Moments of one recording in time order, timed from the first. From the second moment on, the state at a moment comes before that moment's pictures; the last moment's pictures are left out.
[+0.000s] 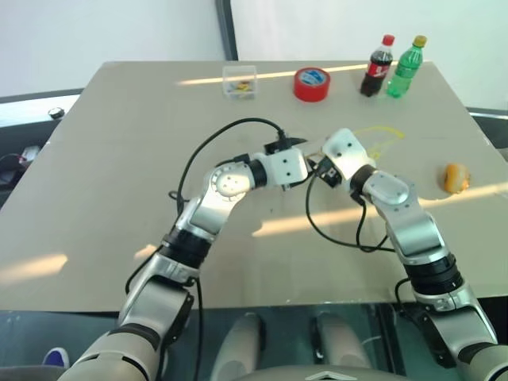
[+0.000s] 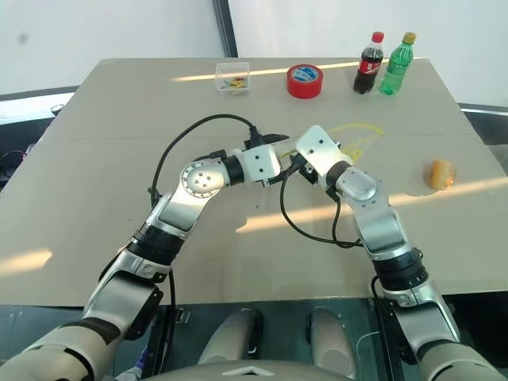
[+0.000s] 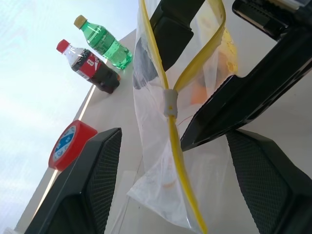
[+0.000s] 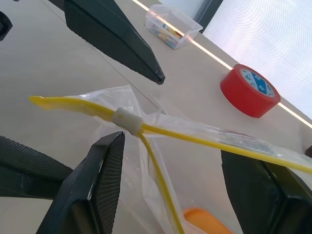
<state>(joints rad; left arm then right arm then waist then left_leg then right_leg) -0.73 0.36 -0.32 0.21 0.26 -0.12 -0.68 -0.56 -0.33 0.23 -0.19 -0.12 0.54 0.45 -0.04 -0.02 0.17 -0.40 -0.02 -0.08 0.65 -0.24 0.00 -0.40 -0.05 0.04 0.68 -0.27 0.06</state>
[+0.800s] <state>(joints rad) -0.73 0.36 -0.31 0.21 0.27 -0.11 -0.64 -0.51 -0.48 0.24 -0.20 -0.19 0.49 0.49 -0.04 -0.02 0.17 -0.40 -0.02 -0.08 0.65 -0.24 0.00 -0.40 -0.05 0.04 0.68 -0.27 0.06</state>
